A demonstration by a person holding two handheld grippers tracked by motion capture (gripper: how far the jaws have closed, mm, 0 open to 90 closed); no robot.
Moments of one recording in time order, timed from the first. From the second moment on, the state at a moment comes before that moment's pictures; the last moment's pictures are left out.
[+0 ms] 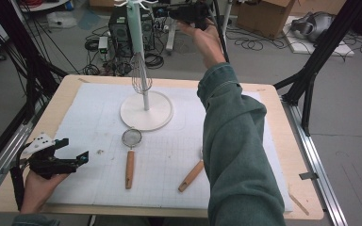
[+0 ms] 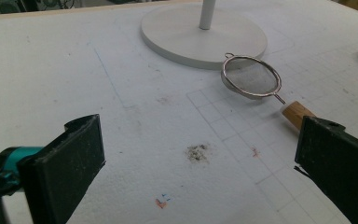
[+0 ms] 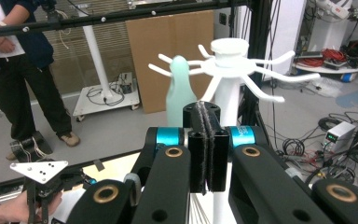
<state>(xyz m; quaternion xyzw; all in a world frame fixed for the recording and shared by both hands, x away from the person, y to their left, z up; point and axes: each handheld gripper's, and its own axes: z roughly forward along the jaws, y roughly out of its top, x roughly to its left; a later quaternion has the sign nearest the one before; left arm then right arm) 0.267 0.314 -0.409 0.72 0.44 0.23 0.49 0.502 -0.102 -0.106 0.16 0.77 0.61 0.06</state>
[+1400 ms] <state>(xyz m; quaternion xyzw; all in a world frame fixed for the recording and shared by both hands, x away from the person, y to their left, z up) 0.263 0.315 -0.408 0.72 0.44 0.23 0.48 0.505 -0.078 -0.107 0.14 0.78 0.61 0.05</state>
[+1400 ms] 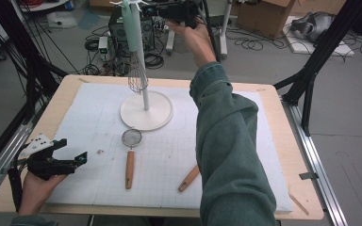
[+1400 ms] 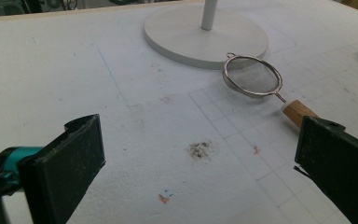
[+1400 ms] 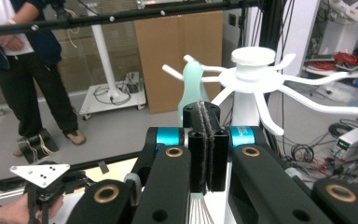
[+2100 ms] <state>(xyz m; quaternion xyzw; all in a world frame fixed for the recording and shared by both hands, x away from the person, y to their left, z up) 0.265 0.314 -0.407 0.72 0.44 0.23 0.49 0.481 -0.051 -0.104 0.18 0.77 0.60 0.12</state>
